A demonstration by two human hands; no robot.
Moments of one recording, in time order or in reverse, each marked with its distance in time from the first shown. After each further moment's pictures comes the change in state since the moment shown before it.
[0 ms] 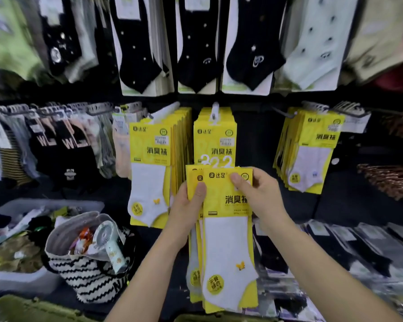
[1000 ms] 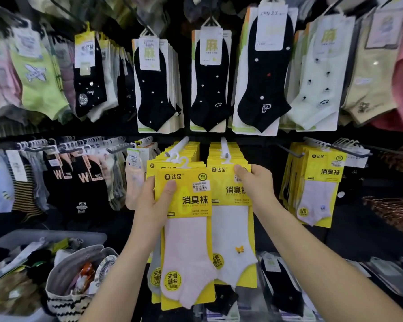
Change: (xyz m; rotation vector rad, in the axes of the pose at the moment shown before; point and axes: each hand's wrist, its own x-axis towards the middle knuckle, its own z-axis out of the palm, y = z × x) left_hand 0.032 0.076 -0.070 0.170 0.189 0.329; right_hand 0.083 -0.049 0.042 -0.072 0.194 0.116
